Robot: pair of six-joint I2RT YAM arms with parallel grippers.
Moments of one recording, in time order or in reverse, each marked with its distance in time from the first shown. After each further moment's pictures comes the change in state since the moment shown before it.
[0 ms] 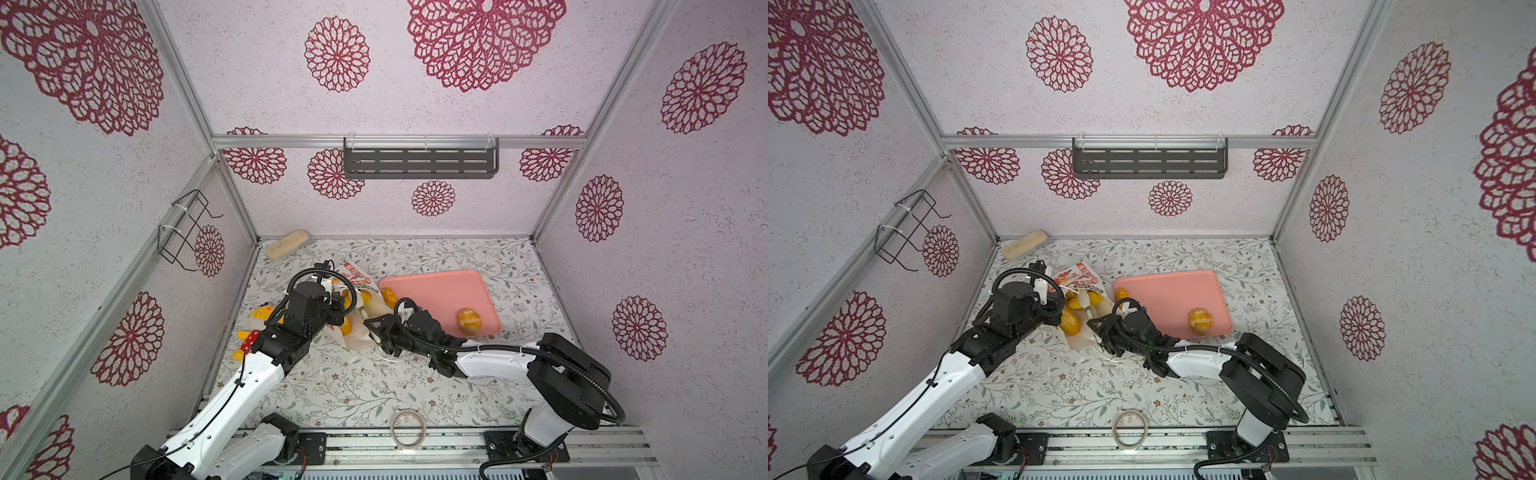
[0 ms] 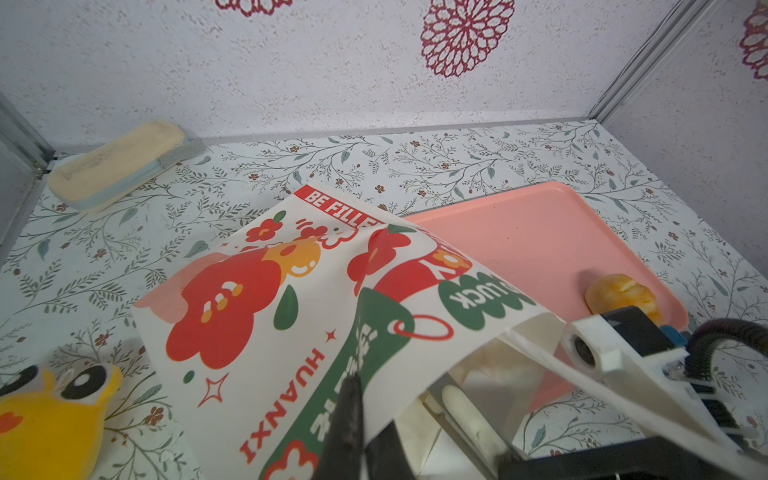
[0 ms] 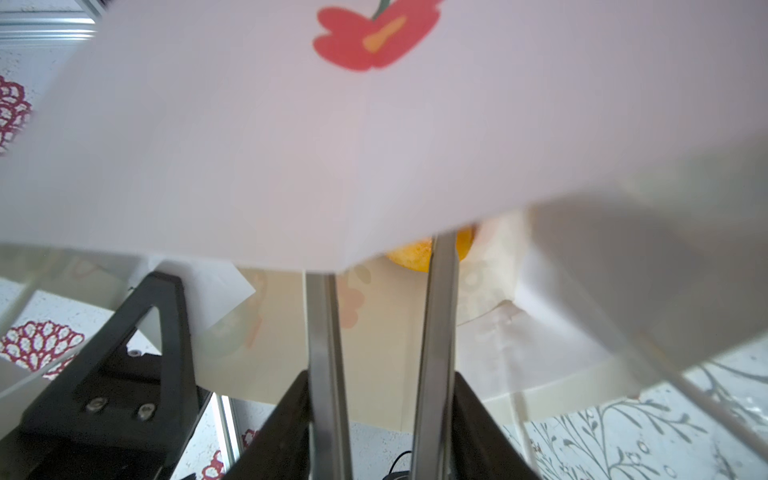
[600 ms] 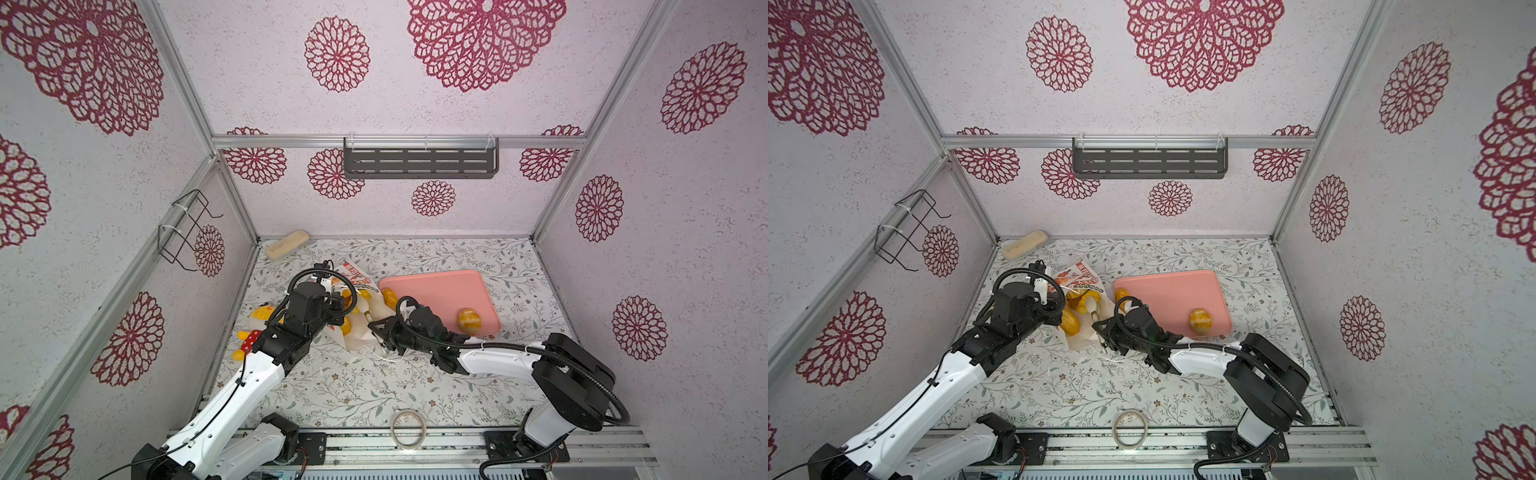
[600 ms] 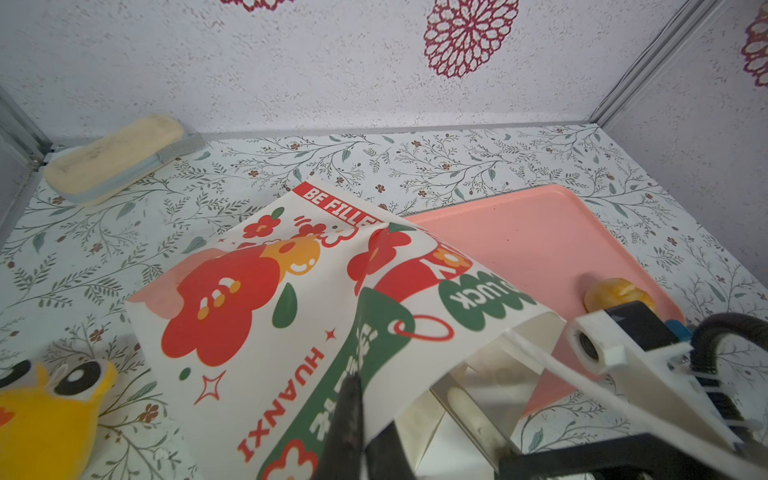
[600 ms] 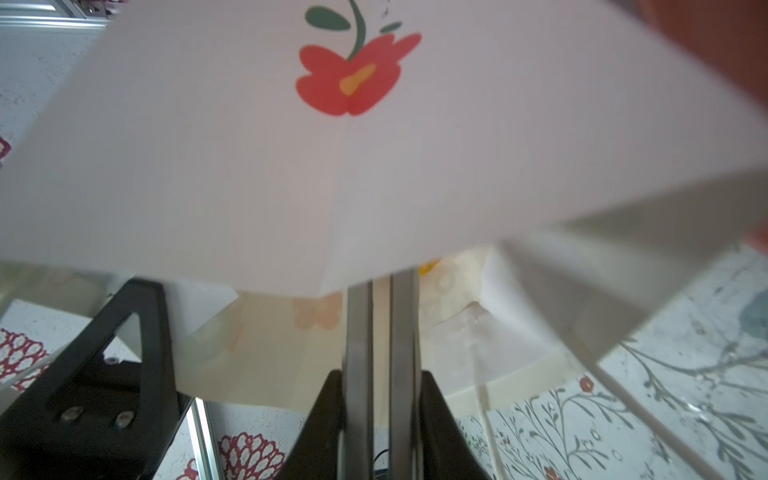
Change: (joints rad) left arm 0.000 0.009 -0.004 0.010 -0.001 -0.026; right arm -0.005 -0.059 0.007 -0.129 -0.033 -0.073
